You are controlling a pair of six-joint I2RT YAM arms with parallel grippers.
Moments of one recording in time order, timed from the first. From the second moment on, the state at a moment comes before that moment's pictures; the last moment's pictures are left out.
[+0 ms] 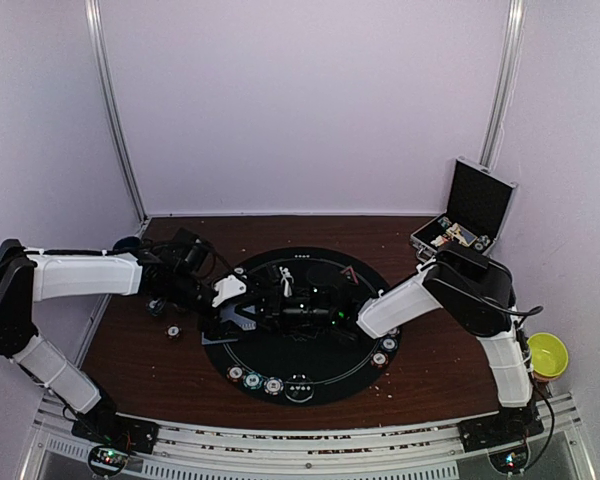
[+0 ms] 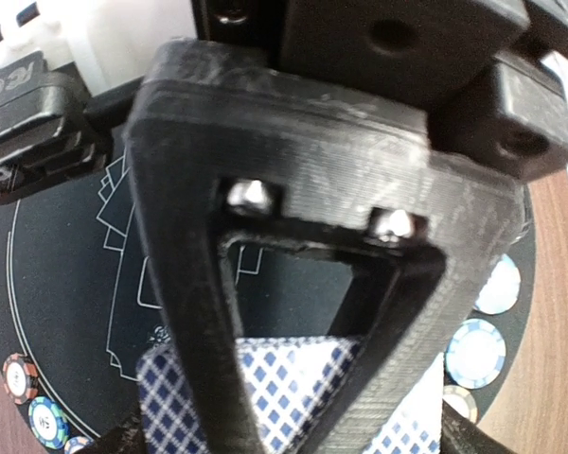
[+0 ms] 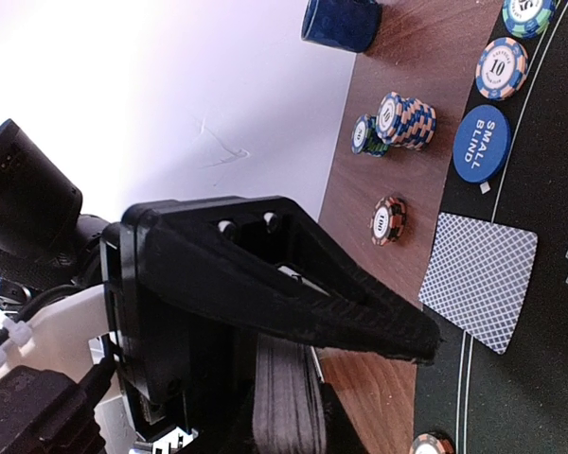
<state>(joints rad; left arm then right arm) -0.61 1.51 0.89 -0.36 0.50 0.76 0.98 2.21 1.22 0.91 -0.50 1.30</state>
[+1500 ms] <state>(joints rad) -0.59 1.54 0.89 -0.38 0.58 0.78 0.98 2.15 1.22 0.70 -0.48 1.11</state>
